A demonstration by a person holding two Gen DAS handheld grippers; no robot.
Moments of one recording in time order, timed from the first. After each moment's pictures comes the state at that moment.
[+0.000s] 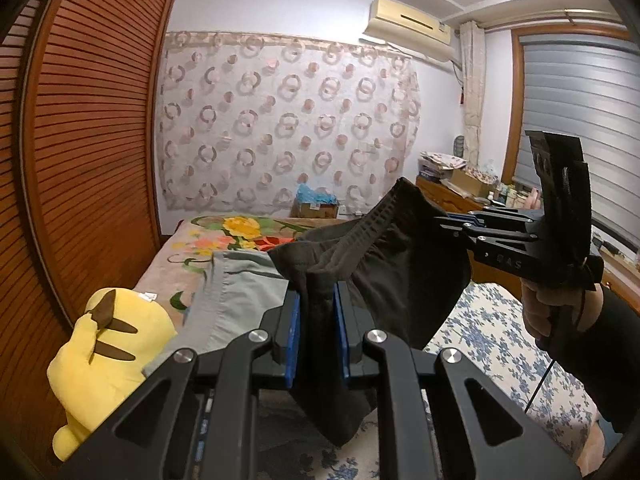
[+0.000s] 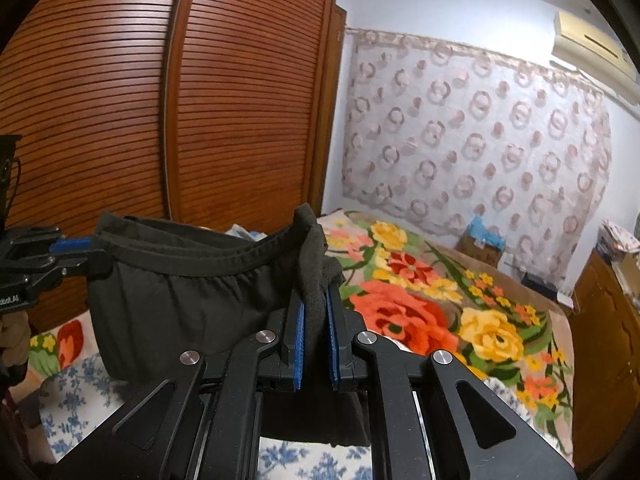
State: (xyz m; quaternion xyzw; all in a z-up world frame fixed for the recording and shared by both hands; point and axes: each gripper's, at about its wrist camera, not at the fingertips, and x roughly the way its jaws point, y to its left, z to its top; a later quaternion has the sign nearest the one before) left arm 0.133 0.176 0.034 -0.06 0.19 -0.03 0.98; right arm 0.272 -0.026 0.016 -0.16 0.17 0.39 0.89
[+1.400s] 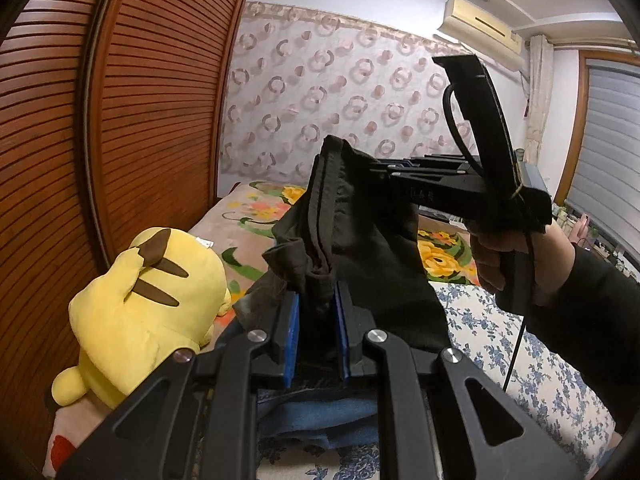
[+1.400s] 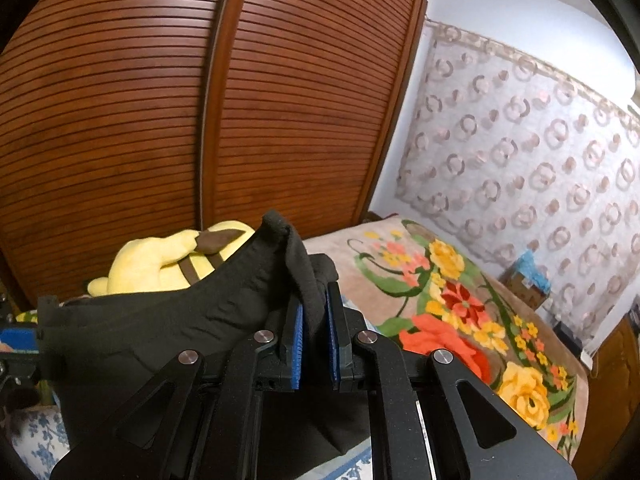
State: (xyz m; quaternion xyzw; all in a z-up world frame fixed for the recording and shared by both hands) left arm 0.122 0.226 -0.025 -0.12 0.23 0.07 0.96; right arm 0.320 0.142 -0.020 -0.24 0.18 0.46 0.84
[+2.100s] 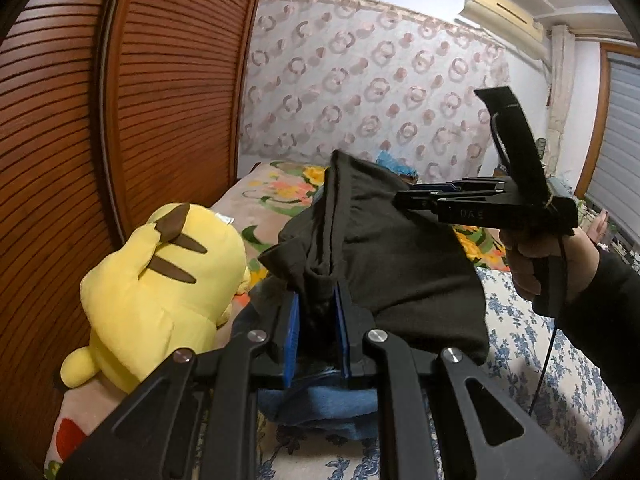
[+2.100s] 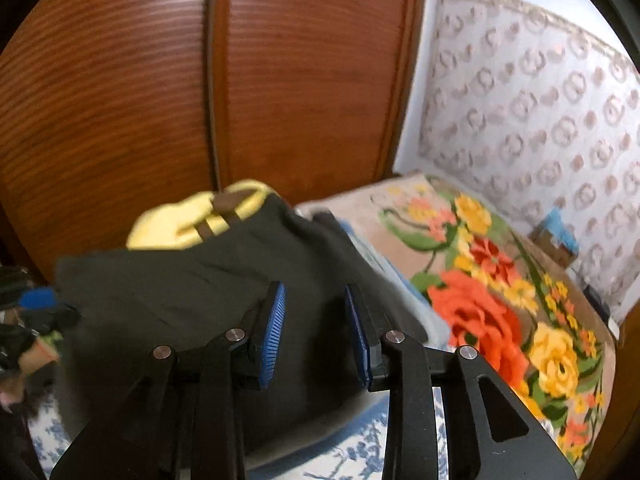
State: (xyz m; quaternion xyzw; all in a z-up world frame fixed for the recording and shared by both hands) left arm 0.128 0.235 -0.045 -0.13 0.26 0.11 0.95; right arm 0.356 0.135 -0.064 -0.23 0.28 0.47 0.81
